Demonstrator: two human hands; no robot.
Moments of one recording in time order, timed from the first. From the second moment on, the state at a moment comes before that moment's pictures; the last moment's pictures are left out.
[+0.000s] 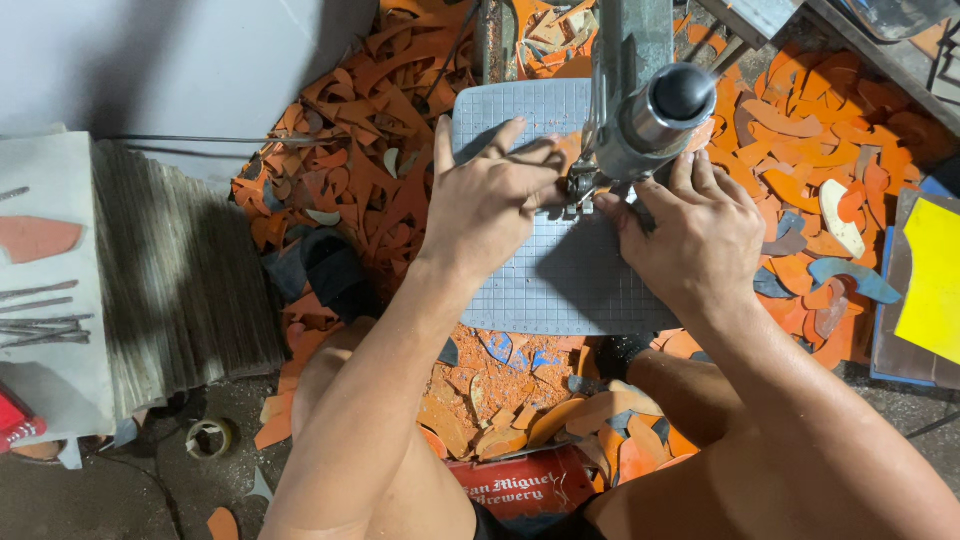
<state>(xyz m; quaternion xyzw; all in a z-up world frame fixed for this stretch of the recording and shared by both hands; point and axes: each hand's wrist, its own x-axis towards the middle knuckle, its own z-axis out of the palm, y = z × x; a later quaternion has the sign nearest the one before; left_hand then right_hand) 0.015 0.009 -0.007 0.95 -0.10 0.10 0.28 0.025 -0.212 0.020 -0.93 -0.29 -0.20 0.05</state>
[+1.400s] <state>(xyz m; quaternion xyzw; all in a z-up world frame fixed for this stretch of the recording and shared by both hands) -0.251 -0.068 -0.353 0.74 0.52 -0.27 0.33 0.116 -0.487 -0.105 -0.96 -0.05 0.27 0.00</state>
